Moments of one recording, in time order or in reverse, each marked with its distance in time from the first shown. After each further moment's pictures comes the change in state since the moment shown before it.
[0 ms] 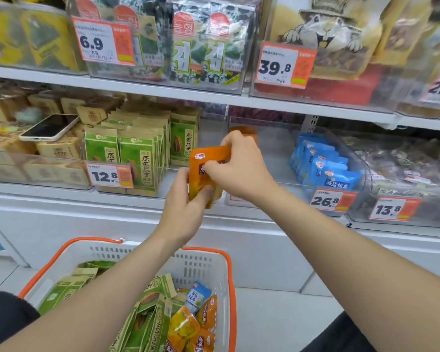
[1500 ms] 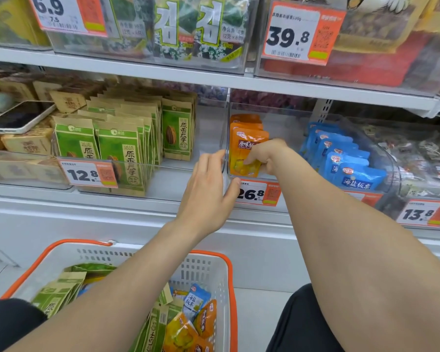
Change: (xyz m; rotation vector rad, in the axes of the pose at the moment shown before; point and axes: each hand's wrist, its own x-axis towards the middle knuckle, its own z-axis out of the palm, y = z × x) left_hand 0.050 -0.023 0.051 0.557 -0.084 0.243; right_hand 0.153 0.155 0.028 0.340 -0.232 0.710
